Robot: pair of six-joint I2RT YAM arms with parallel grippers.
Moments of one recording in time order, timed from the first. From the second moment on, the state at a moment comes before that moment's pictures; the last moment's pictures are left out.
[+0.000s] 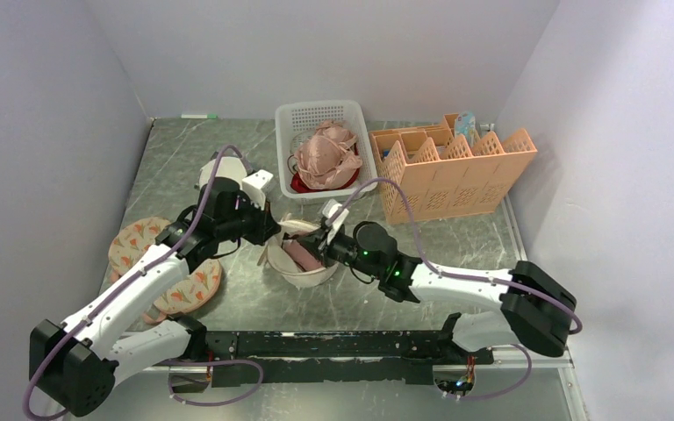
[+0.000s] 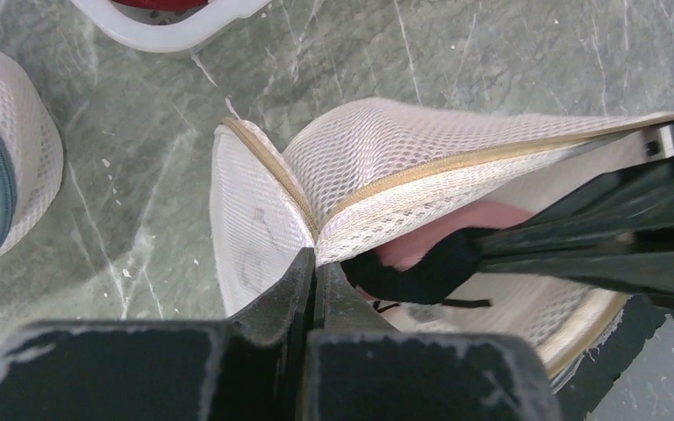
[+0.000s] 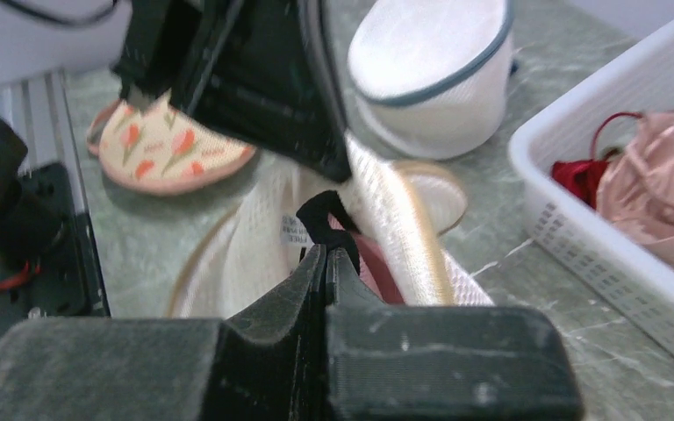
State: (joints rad) left arm -0.53 1.01 0.79 -0.37 0.25 -0.14; right arm 1.03 1.32 0.58 0.63 -0.06 0.03
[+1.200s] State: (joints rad) left arm -0.53 0.98 0.81 -0.37 0.32 -0.14; right arm 0.93 1.34 0.70 0.90 0.07 0.21
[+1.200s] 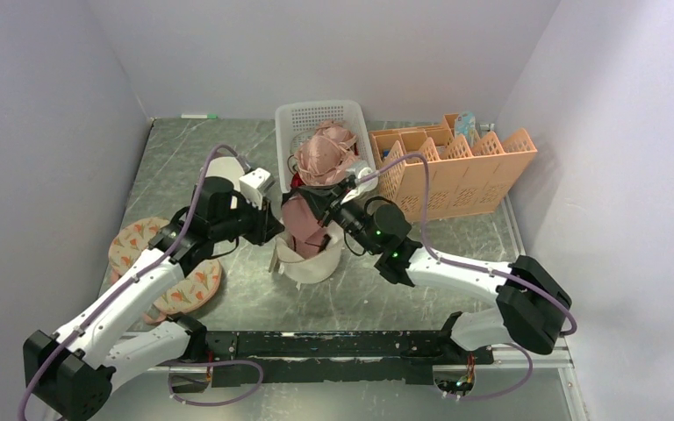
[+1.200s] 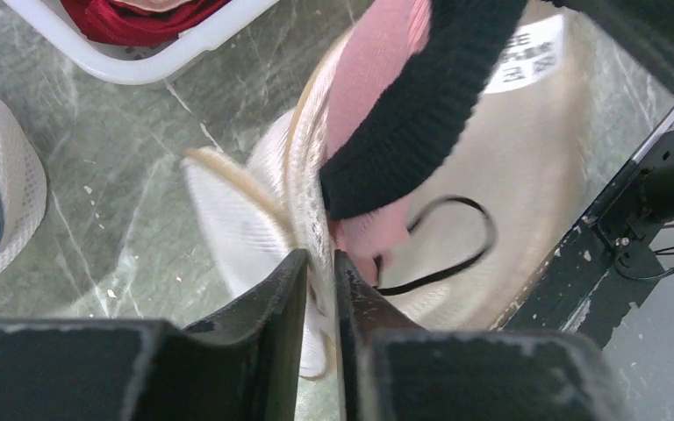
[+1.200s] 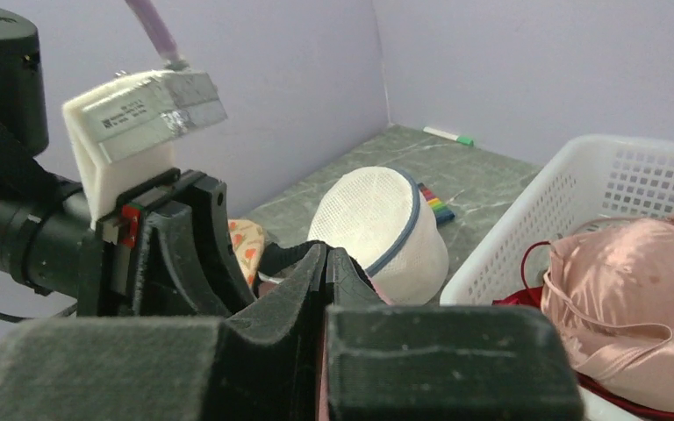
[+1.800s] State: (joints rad) left arm -0.53 0.79 0.80 -0.33 0.30 -0.15; right arm 0.93 1.22 0.65 0.71 0.08 0.23
